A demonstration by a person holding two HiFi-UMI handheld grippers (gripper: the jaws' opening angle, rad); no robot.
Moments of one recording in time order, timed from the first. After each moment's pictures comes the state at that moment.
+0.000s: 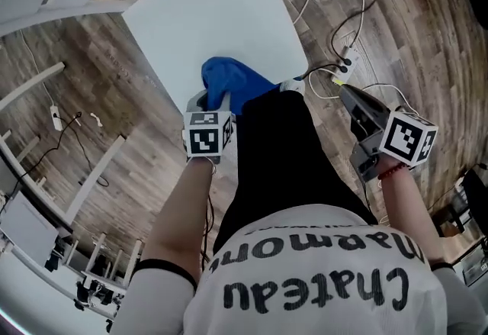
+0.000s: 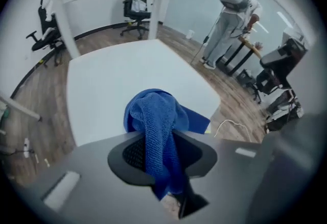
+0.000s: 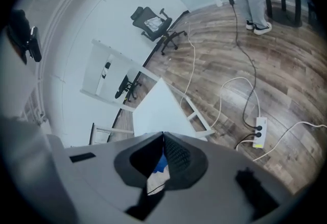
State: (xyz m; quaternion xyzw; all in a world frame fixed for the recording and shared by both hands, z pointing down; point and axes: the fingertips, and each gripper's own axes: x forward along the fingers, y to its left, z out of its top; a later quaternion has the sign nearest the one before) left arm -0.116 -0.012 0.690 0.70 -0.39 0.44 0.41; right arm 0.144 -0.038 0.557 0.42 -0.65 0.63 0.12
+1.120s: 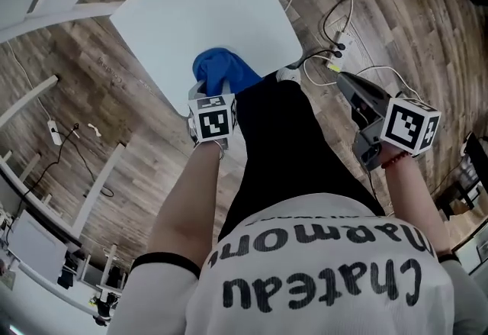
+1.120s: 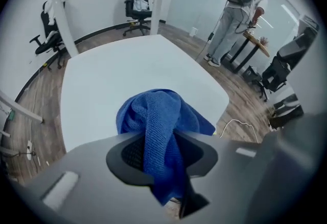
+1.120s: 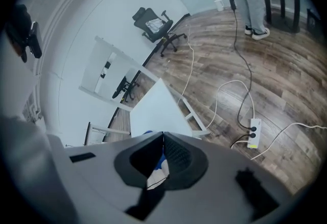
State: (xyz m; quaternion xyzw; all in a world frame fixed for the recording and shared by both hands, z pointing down) left arm -0.116 -0.019 0.719 0.69 -0.41 0.46 0.39; right arm 0.138 -0.024 0.552 0.45 -0.64 0.61 0.13
